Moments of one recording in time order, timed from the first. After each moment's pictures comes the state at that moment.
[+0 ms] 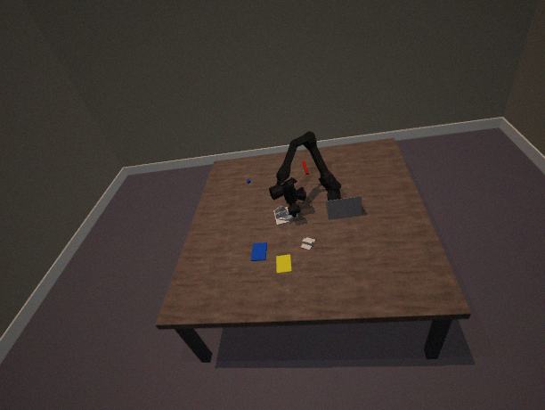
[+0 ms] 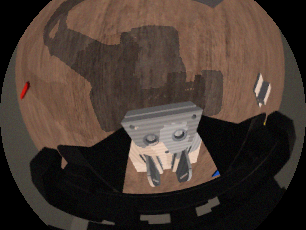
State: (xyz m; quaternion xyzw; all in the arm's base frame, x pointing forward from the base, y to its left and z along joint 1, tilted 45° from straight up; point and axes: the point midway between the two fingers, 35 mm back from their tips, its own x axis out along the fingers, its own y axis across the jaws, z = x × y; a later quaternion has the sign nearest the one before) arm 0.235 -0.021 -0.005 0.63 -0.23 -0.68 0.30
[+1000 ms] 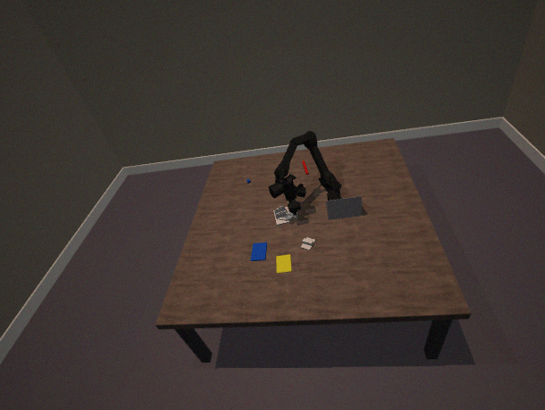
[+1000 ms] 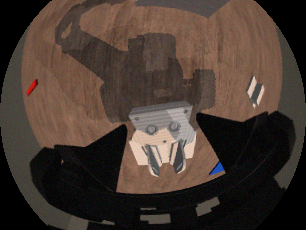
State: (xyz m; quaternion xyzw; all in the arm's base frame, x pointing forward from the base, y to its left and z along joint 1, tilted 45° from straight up) arm 0.233 -0.005 0.012 0.62 -0.23 -0.68 0.30
